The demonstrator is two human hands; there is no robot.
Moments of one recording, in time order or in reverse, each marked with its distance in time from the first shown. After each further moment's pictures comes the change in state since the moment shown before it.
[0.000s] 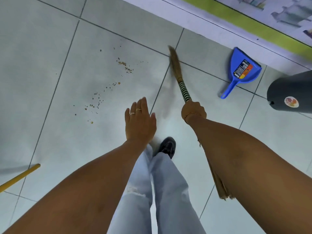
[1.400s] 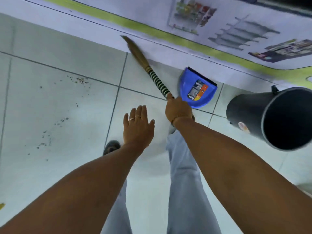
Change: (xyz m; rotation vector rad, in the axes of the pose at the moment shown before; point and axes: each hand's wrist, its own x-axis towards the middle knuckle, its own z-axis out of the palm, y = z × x) left_hand 0.187 0.315 0.033 0.044 -0.229 0.035; right_hand 0.241 0.143 -0.194 -0.063 0.003 -0.281
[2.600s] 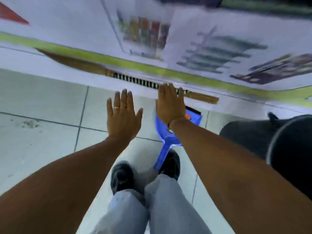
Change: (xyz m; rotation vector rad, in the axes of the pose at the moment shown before) left_hand 0.214 0.094 0.049 0.198 0.358 0.204; right_hand 0.200 0.114 0.003 -0.090 0.415 -0.097
